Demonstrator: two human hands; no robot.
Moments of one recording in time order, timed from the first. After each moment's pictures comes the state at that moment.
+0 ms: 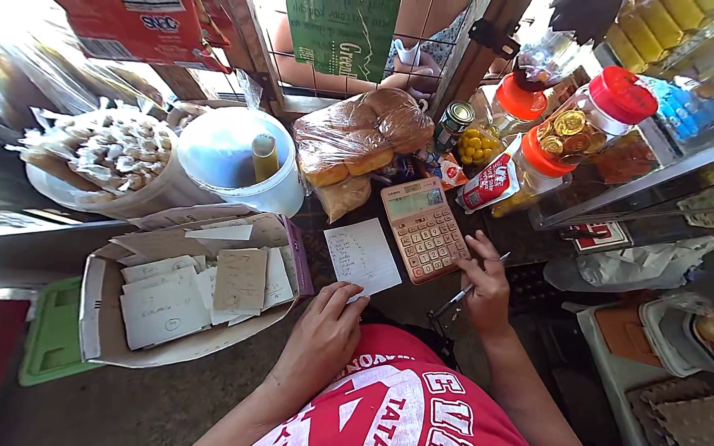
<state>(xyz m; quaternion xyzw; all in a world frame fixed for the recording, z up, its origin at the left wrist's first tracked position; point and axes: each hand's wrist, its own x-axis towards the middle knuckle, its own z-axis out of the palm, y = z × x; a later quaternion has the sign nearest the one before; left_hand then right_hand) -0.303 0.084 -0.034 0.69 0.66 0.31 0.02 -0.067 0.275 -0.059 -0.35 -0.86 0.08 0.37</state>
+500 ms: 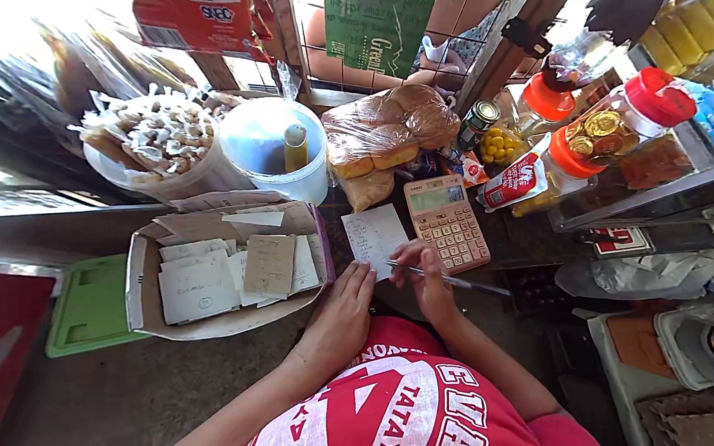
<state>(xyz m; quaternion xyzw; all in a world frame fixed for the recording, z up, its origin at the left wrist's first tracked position) -0.307 0.082 -0.029 0.65 0.71 0.22 0.13 -0.176 0.217 -0.040 -0.18 -0.62 0.67 0.36</state>
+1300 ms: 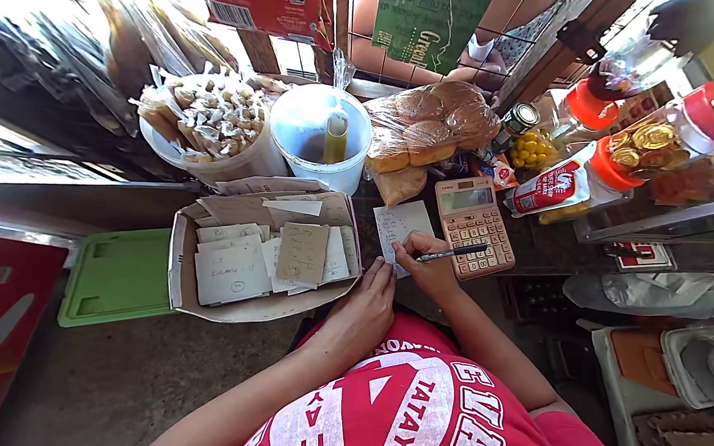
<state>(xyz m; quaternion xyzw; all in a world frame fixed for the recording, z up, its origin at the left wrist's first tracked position) -0.318 0.077 -0.029 0.71 0.69 0.15 0.07 -0.219 0.234 -0.054 -0.21 -0.78 0.49 0.32</state>
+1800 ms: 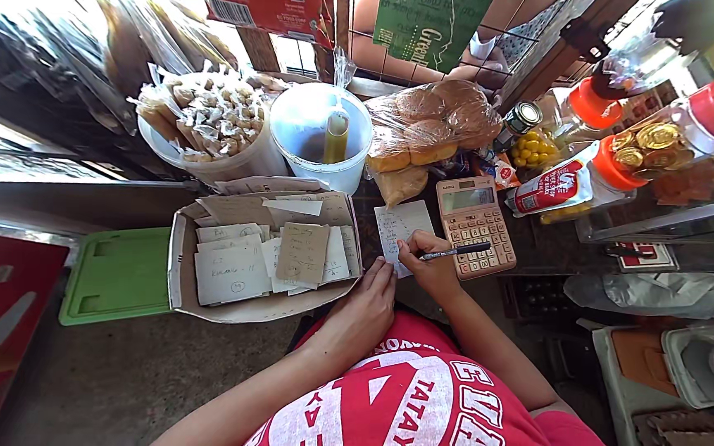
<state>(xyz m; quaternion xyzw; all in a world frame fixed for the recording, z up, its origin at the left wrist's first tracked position) -0.318 0.077 -0.029 0.71 0.69 0.16 0.07 -0.219 0.234 -0.054 -0.23 -0.79 0.48 0.32</state>
